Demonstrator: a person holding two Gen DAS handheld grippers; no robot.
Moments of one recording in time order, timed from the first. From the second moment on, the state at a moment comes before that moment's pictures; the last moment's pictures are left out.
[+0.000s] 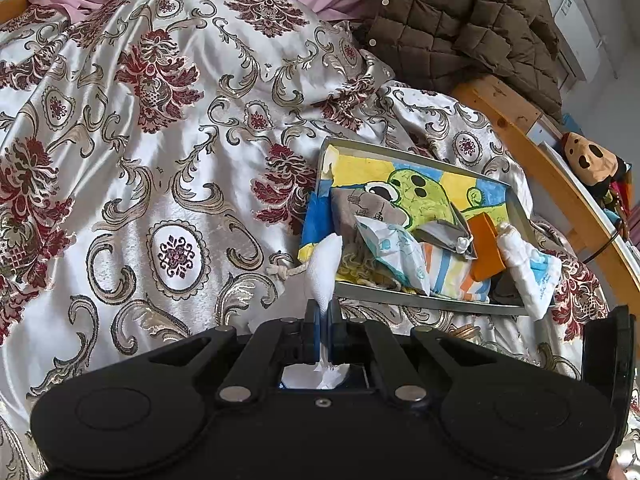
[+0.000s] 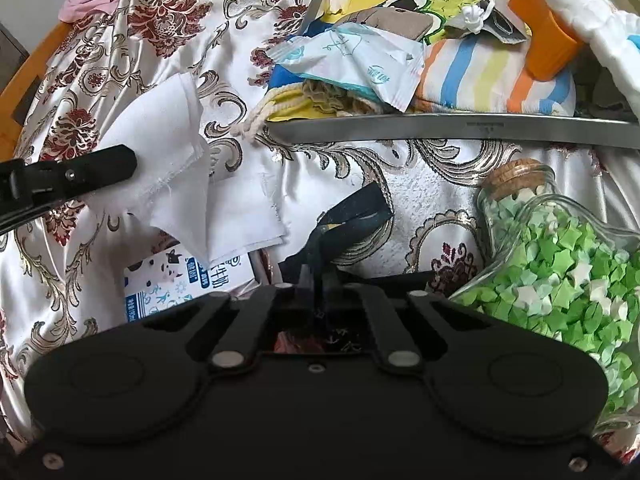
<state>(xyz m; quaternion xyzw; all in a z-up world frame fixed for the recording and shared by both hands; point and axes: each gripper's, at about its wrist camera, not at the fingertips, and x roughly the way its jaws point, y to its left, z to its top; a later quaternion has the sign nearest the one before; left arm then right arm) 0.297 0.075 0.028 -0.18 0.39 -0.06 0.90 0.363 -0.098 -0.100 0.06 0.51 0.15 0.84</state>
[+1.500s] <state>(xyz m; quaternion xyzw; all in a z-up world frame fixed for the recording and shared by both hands) 0.386 -0.028 0.122 -0.16 0.26 -0.15 0.94 0.437 -0.266 0.022 0.33 0.27 0.14 0.90</state>
